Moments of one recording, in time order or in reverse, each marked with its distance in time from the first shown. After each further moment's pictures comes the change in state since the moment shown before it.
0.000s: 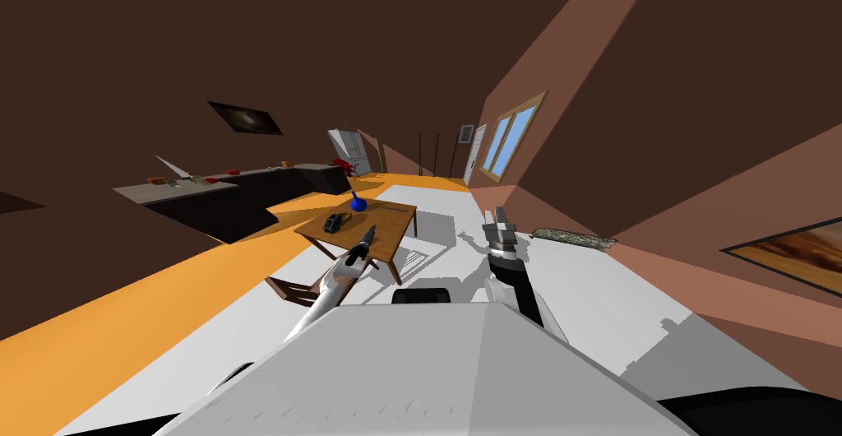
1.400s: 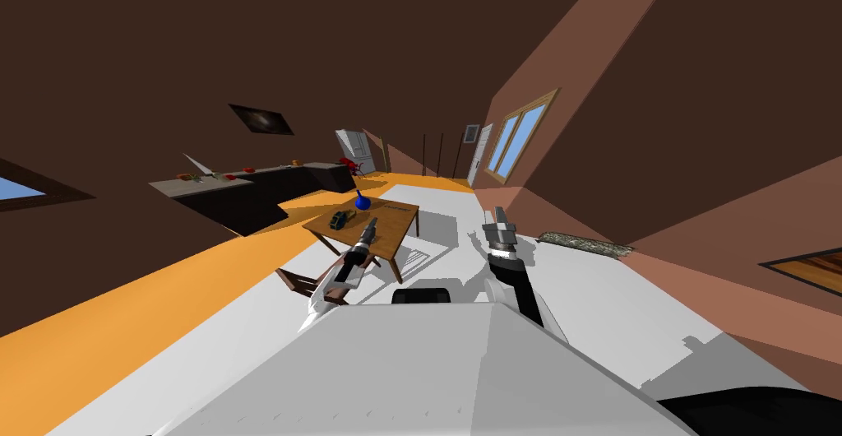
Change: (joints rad) left arm 0.202 -0.042 -0.024 -0.355 0.005 -0.258 0.010; right arm 0.000 0.000 0.000 0.000 0.000 0.000 0.000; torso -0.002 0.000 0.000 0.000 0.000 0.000
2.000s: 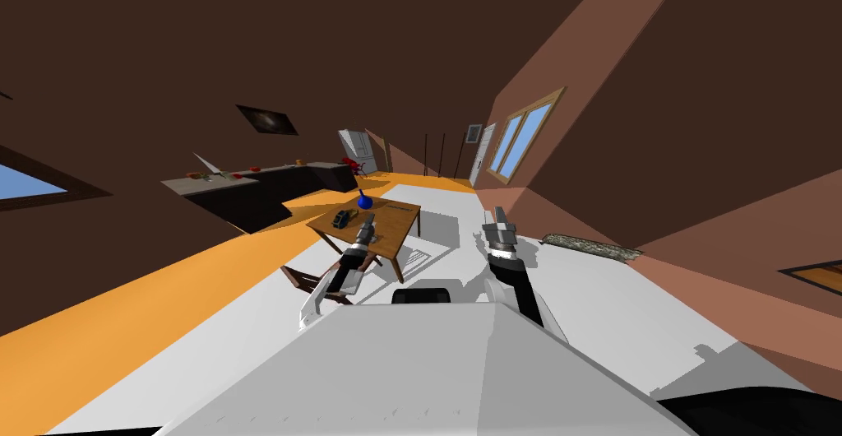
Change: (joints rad) left arm 0.093 -0.023 -0.010 -0.179 0.018 -0.084 0.013; right arm 0.000 0.000 0.000 0.000 0.000 0.000 0.000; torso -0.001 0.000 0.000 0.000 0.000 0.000
